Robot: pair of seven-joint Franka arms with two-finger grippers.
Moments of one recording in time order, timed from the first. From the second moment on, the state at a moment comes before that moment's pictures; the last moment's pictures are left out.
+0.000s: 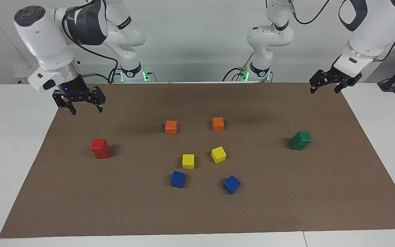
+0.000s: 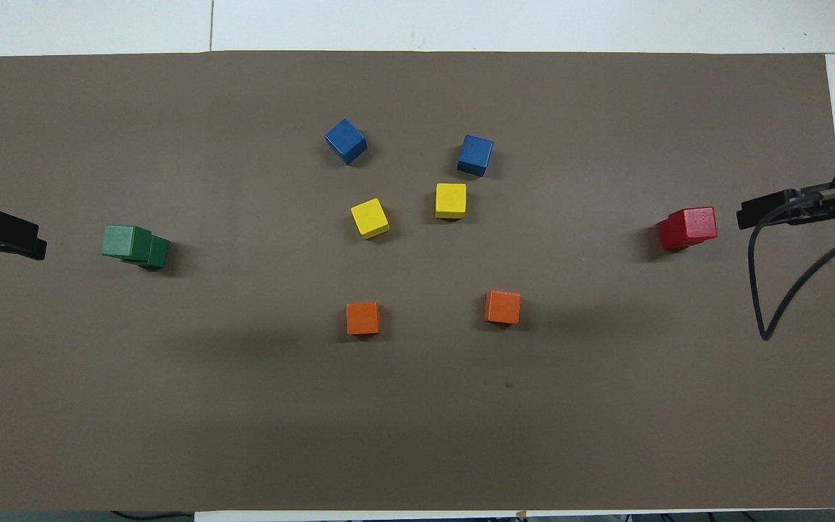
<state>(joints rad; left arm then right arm) -0.06 0.00 0.06 -1.58 0.01 1.48 0.08 -0.07 -0.04 0.04 -1.68 0.02 1.65 -0.11</state>
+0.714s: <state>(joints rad) -0.06 0.00 0.06 -1.58 0.01 1.48 0.08 -0.07 -0.10 0.03 -1.65 0.01 1.51 -0.08</state>
